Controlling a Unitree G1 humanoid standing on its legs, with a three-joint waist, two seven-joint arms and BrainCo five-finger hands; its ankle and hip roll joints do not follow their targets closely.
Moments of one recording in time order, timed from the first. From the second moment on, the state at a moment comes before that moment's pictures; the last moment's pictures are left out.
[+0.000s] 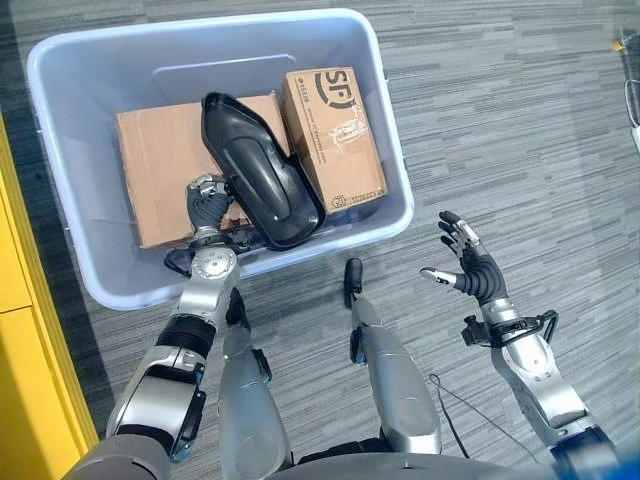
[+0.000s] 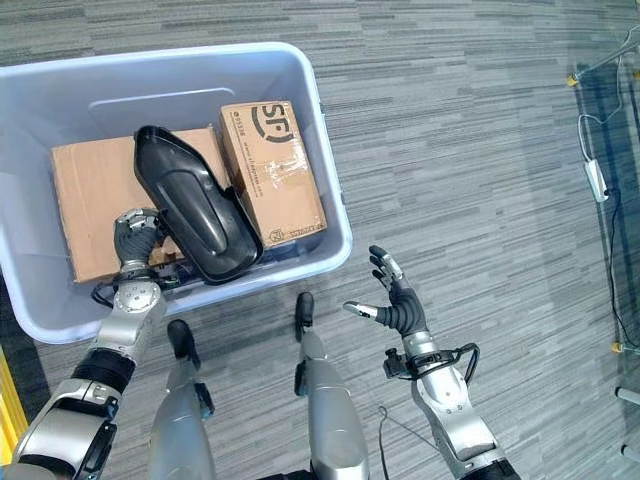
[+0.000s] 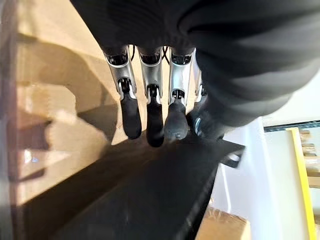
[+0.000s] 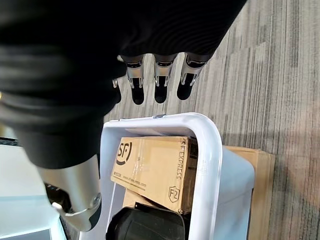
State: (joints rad) left arm -0.48 0.43 -0.13 0.53 -0.32 -0.21 0.52; right arm 0.04 -0.47 0.26 -0.08 0.29 -0.26 -0.12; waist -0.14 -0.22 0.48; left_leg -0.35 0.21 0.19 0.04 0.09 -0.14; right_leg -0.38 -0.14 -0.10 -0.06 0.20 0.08
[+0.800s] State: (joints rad) left arm -0.42 0.32 -0.15 0.41 -0.28 -0.21 0.52; right arm 0.04 -0.47 0.24 -0.05 0.28 -0.25 -0.12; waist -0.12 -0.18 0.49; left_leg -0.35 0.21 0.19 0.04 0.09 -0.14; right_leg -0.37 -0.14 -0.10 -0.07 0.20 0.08
